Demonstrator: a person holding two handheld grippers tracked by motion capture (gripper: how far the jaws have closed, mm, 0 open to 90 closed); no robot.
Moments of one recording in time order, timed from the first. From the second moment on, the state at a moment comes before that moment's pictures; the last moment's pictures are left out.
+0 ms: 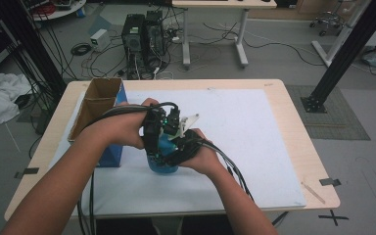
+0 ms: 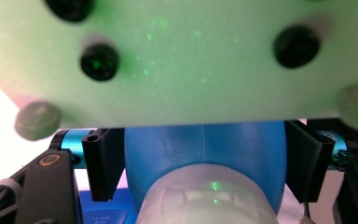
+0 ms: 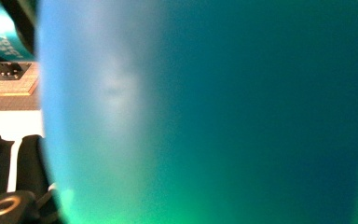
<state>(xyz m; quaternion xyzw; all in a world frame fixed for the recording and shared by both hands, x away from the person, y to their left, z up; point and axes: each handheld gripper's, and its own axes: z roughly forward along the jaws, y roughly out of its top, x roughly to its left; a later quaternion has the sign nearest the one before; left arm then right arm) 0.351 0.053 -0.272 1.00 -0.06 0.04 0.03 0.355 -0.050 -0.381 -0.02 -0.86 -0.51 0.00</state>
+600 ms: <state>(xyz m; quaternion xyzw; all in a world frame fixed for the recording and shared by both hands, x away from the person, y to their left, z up) 0.351 0.054 -0.271 1.00 -0.06 0.04 0.03 0.354 -0.050 -0.379 -0.03 -0.86 -0.50 0.01</state>
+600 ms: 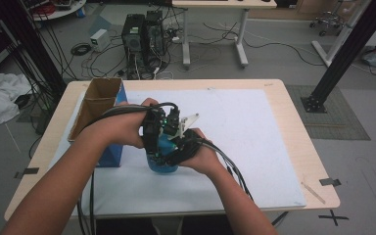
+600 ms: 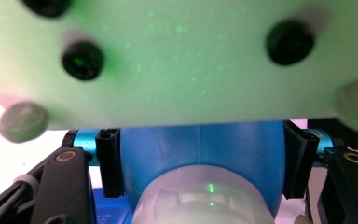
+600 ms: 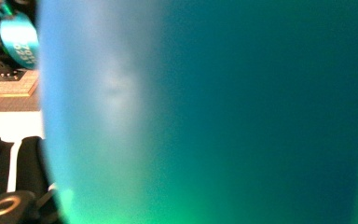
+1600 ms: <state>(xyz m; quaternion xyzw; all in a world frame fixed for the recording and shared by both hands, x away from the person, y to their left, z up) 0.353 0.053 -0.264 1.00 -0.05 0.03 0.01 0.355 -0.051 -0.378 -0.02 -0.87 -0.50 0.02</state>
